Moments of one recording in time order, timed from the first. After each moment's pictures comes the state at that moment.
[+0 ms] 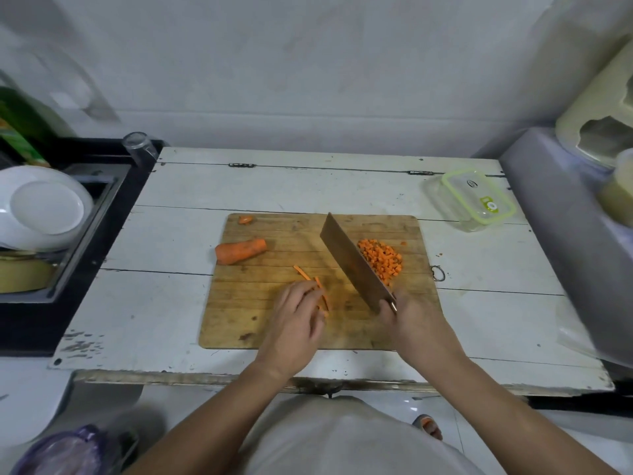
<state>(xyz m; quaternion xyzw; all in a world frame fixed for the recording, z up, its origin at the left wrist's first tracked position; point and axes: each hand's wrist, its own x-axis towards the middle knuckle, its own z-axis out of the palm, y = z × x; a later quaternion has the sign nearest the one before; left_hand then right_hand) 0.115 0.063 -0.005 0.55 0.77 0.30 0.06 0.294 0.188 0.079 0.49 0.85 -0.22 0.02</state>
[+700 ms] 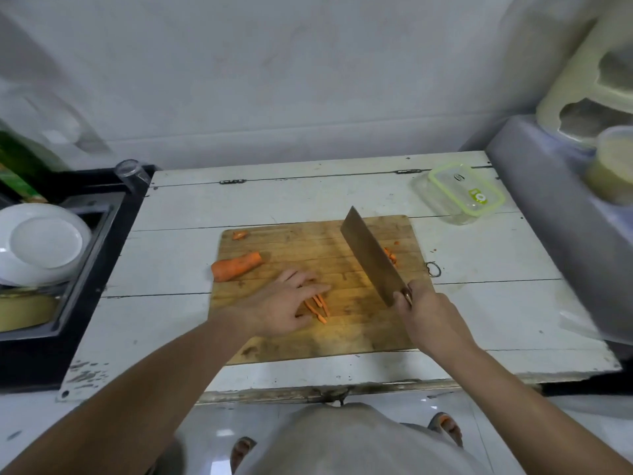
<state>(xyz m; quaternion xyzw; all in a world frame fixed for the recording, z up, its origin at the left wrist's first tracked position) 0.033 0.108 0.026 0.72 0.66 0.00 0.20 0.307 0.206 0.081 0.55 0.78 -0.28 -0.02</state>
